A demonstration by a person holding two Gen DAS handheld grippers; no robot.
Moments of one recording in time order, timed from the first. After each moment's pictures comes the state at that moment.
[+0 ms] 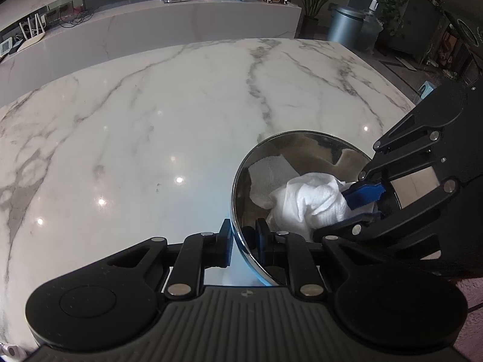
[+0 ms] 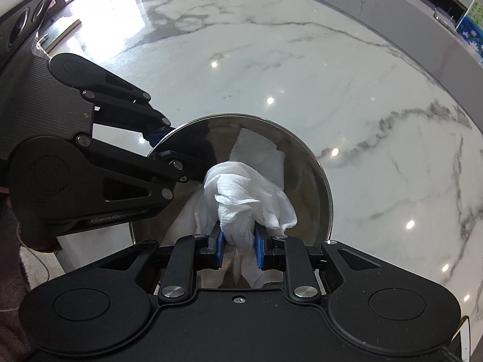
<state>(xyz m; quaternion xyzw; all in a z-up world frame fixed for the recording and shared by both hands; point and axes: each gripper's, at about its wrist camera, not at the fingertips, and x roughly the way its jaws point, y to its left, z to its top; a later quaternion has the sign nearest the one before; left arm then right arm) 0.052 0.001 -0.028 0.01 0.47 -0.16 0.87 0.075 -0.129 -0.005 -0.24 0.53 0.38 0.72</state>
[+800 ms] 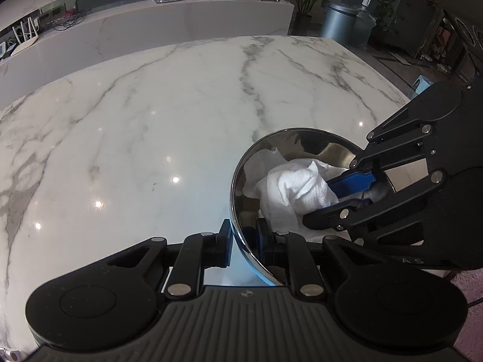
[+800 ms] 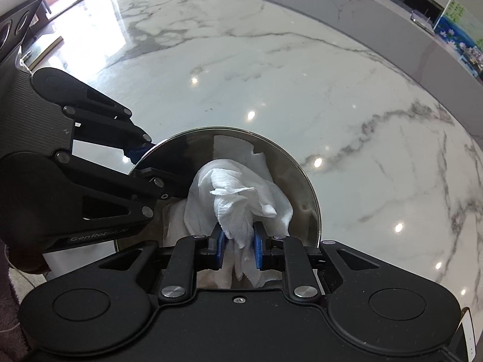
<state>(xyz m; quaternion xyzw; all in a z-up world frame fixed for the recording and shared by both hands) 0.050 0.003 -0.028 0.01 0.47 -0.17 0.87 0.074 -0.135 -0.009 -0.22 0.51 0.34 0.76</state>
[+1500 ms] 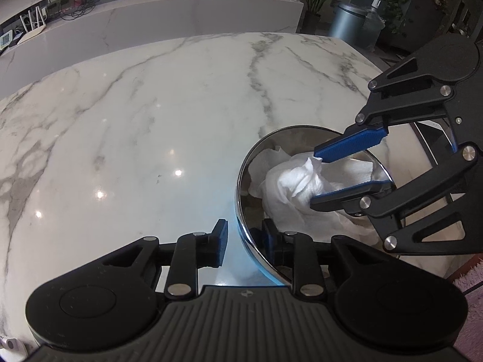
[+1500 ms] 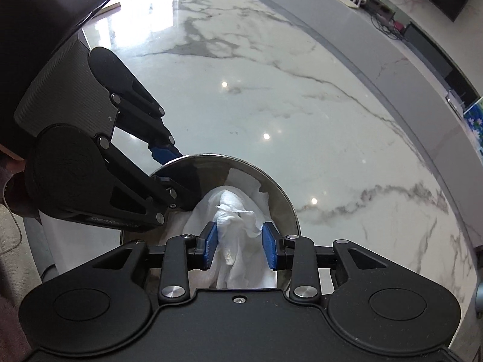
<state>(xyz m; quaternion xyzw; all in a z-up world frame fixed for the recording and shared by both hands) 0.052 0.004 -0.028 0.00 0.48 -0.15 0.86 0.066 -0.118 0.015 -0.33 0.42 0.43 0.73</state>
